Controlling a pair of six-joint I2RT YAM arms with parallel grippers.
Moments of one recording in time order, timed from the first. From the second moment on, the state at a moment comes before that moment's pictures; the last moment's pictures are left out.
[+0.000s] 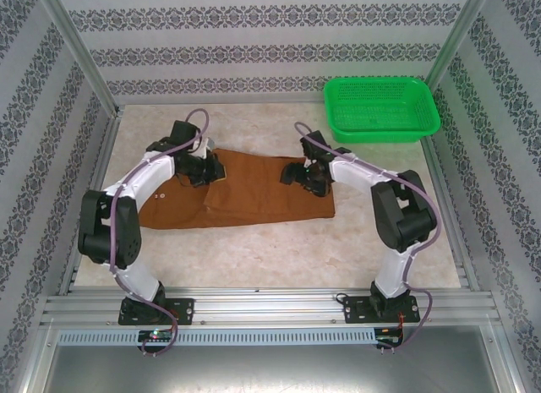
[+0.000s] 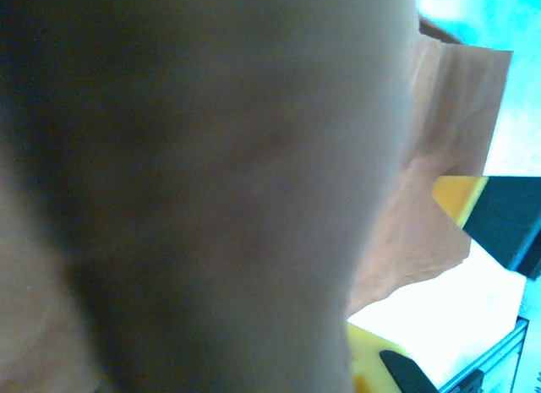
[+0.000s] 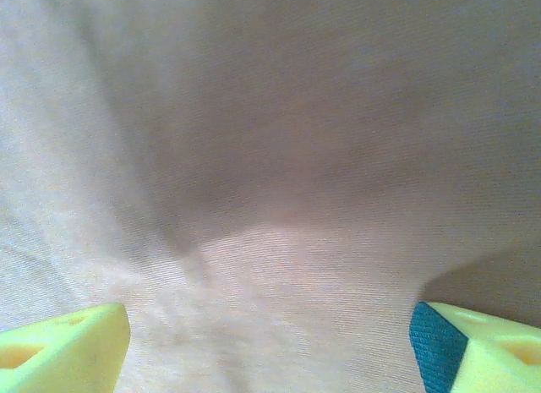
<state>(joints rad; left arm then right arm) -0.16 1.68 1.27 -0.70 0.51 -0.46 0.39 1.85 1.25 -0.55 -0.22 0.67</state>
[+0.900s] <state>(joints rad) 0.35 1.55 1.26 -0.95 0.17 -0.40 0.27 1.97 1.38 -0.59 -0.28 0.62</state>
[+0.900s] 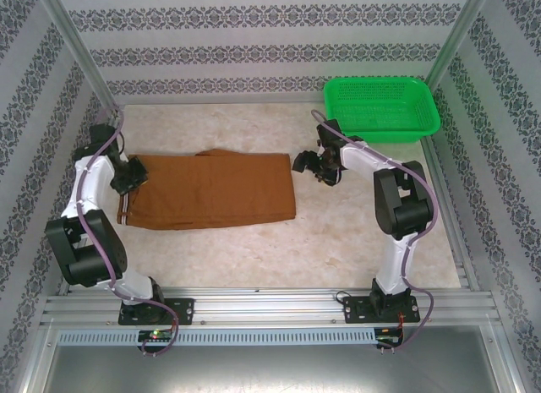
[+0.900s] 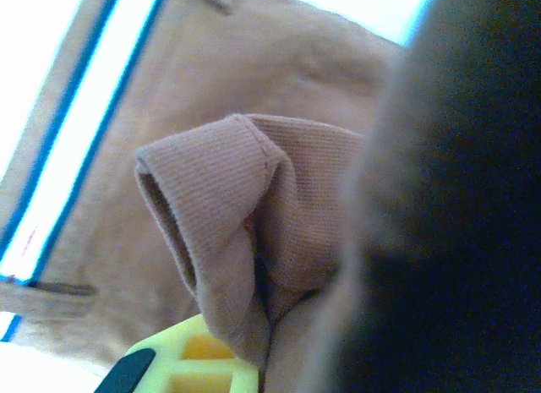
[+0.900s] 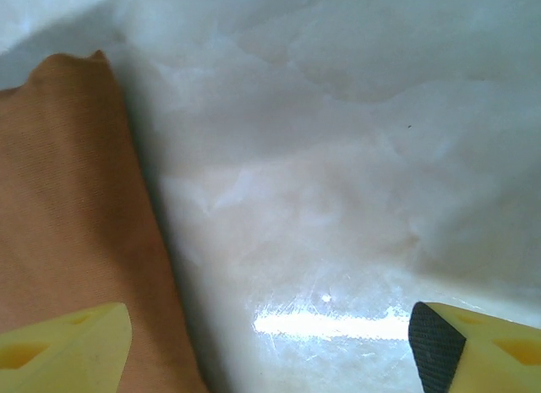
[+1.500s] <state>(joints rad) 0.43 1.65 1.35 -0.85 0.14 -0.42 0.37 2.04 1.47 -0.62 -0.30 0.59</state>
